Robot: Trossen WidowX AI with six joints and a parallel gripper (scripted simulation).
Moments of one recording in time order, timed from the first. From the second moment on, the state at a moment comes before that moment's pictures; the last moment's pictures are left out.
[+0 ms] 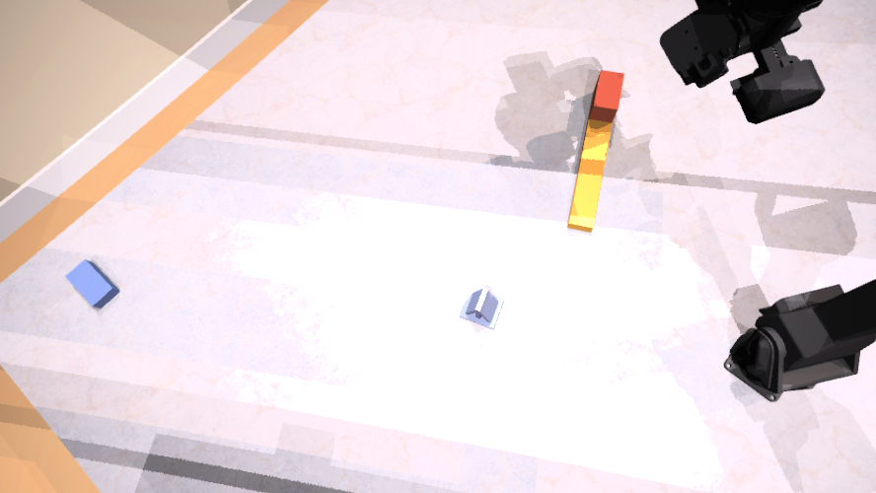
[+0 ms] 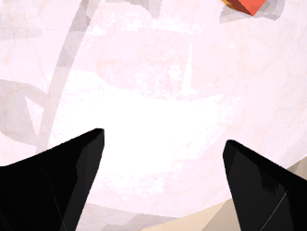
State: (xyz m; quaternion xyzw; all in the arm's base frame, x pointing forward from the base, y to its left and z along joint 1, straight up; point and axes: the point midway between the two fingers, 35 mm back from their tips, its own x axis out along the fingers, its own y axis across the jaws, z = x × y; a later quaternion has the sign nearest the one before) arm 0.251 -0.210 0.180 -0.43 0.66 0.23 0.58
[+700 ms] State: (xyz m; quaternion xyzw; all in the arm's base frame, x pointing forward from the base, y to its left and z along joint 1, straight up) arm 0.312 -0.130 0.159 -0.59 0.44 0.53 0.42
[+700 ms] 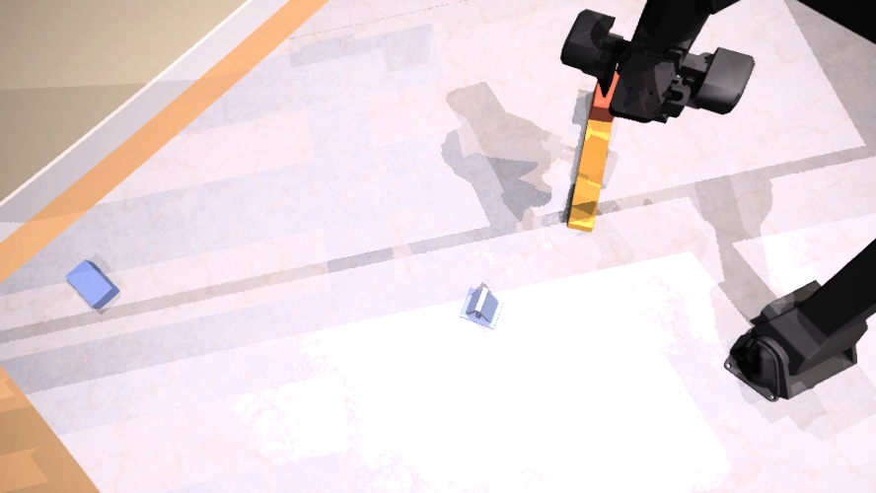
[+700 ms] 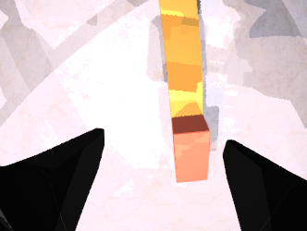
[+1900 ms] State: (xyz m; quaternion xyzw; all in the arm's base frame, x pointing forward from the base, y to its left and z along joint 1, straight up) arm 0.327 -0.109 0.067 -0.62 0.37 0.59 0.37
